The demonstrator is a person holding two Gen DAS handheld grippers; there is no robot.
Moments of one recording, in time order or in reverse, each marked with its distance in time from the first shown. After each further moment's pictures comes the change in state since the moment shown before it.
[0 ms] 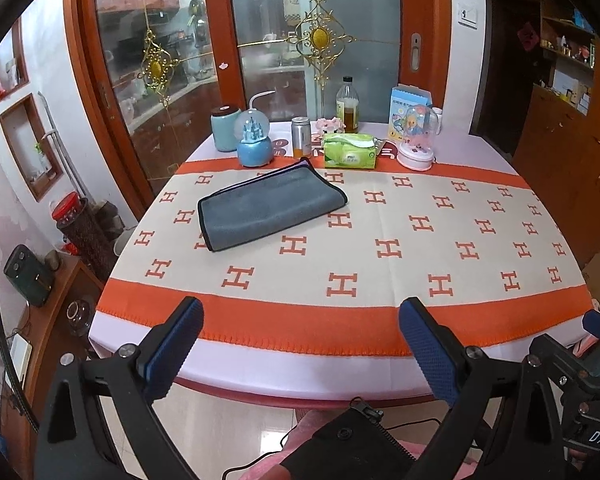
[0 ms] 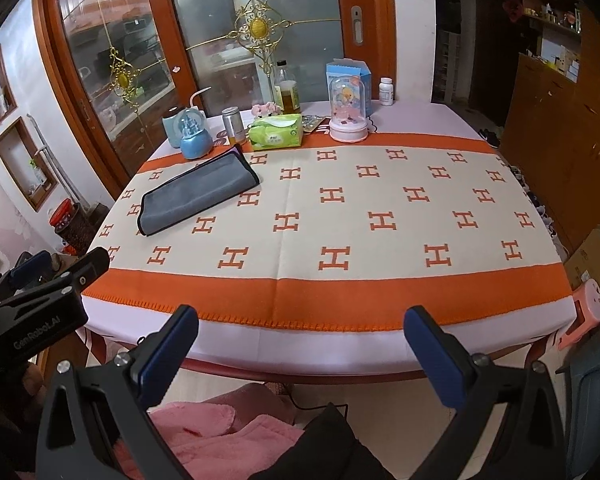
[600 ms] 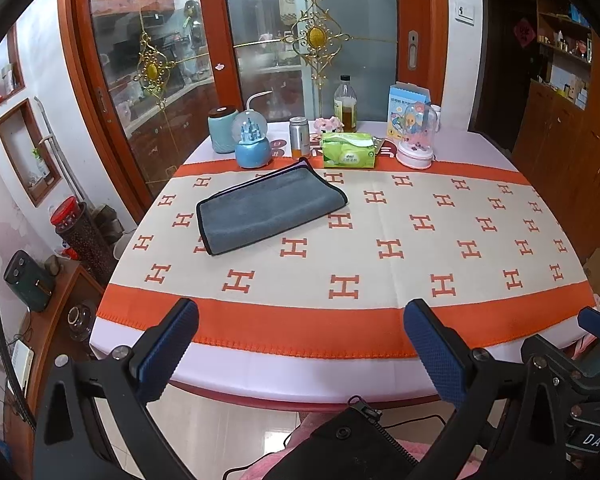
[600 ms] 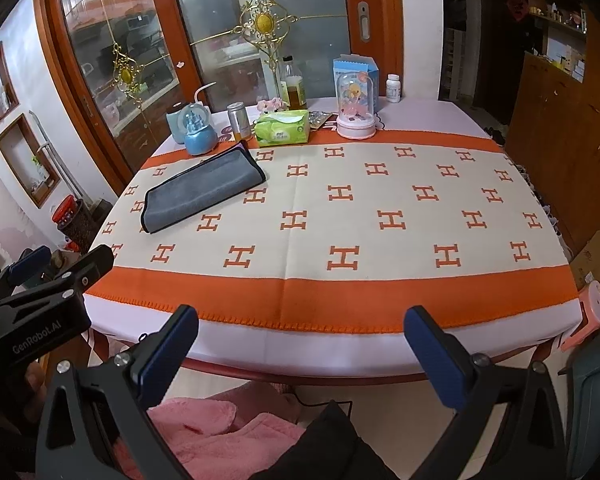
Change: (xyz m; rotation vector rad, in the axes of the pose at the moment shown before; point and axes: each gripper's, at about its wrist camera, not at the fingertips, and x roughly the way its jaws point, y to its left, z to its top) left arm 0.003 0.000 0.002 0.017 0.004 0.001; right arm 0.010 0.010 0.004 -0.005 0.022 0.009
